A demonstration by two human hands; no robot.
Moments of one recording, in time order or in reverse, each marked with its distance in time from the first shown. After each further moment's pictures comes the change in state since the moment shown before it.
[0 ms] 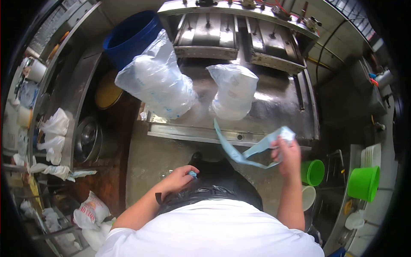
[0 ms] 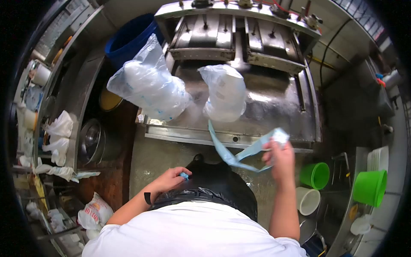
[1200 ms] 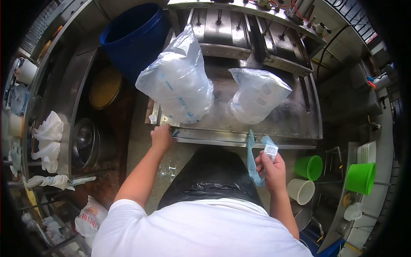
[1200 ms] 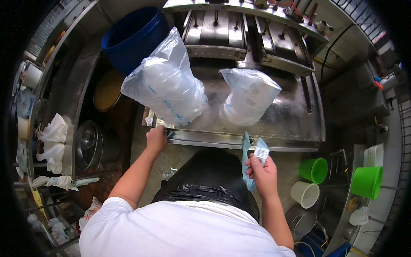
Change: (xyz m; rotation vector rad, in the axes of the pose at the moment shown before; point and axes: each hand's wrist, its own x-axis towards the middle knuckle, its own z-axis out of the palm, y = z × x) left_hand 0.126 -0.052 -0.217 1.083 0.868 0.102; right_hand -0.061 0.029 0.142 -0.087 -0.015 0.072
